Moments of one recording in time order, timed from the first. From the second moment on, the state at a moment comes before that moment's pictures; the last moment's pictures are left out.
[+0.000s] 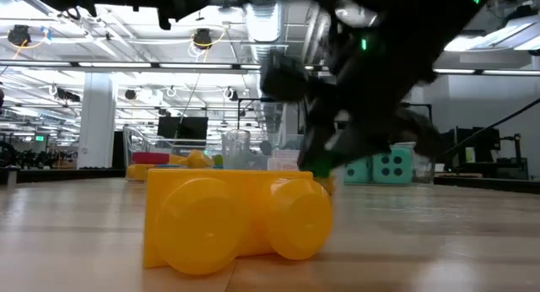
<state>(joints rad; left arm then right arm) 0.36 0.88 0.58 0.58 -0.12 -0.03 0.48 2.15 1.41 -0.69 0.85 1.80</state>
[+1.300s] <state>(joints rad) -0.25 1.03 0.58 0.49 0.08 0.73 0.69 2.02 2.02 -1.50 1.44 1.50</state>
